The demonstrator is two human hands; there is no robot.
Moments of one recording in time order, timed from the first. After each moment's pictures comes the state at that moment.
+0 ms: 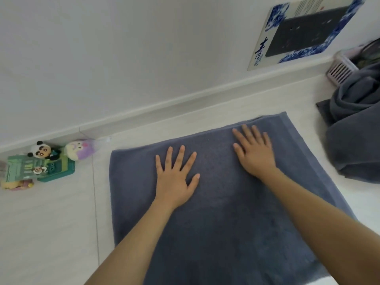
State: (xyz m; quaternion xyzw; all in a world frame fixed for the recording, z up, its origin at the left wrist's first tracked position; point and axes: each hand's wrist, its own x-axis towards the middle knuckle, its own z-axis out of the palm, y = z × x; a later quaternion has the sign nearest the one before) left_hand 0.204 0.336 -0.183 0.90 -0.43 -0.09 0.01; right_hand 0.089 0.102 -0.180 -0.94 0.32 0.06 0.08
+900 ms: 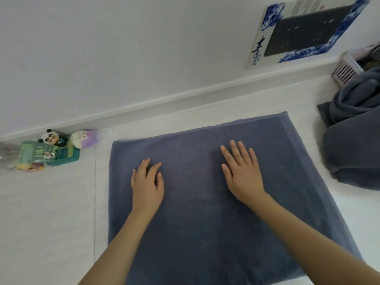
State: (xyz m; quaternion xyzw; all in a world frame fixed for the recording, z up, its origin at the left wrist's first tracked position) left_hand 0.182 0.386 -0.166 0.95 -0.23 -0.04 0.23; right_hand 0.049 0.158 -0.166 -0.97 0.24 -0.02 0.10
